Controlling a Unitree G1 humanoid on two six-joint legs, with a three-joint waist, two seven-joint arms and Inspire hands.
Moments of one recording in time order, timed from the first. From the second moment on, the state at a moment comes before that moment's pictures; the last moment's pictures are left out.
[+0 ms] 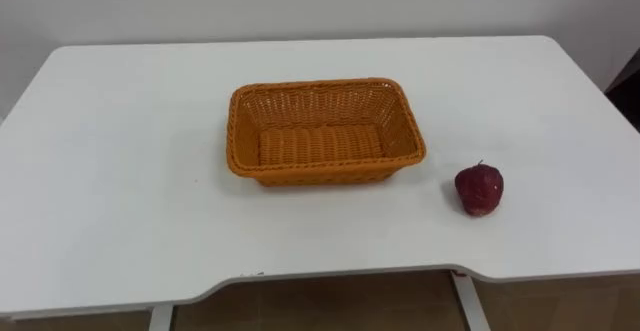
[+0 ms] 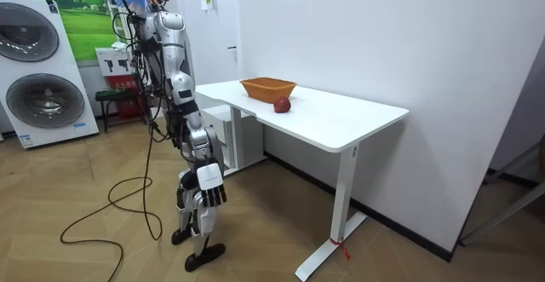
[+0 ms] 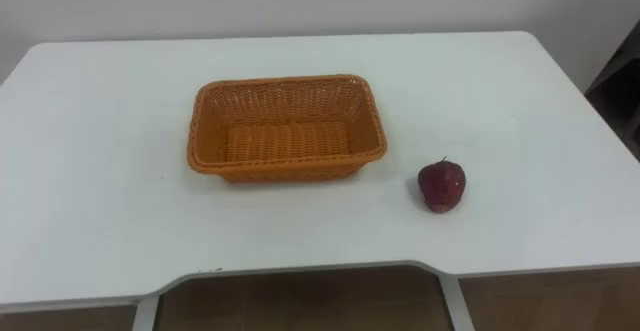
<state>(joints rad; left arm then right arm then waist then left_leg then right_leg) 0.29 0.16 0.11 1.08 0.42 0.09 0.07 0.22 -0.22 -0.02 1.25 0.15 0.13 -0.02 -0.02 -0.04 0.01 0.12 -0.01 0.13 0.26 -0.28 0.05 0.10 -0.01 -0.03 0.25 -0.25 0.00</state>
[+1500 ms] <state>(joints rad) 0.36 0.20 0.27 1.04 0.32 -0.04 0.12 0.15 -0.23 -0.55 0.31 0.70 -0.25 -0.96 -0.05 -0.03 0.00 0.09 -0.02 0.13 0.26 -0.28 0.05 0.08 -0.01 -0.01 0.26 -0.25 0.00</state>
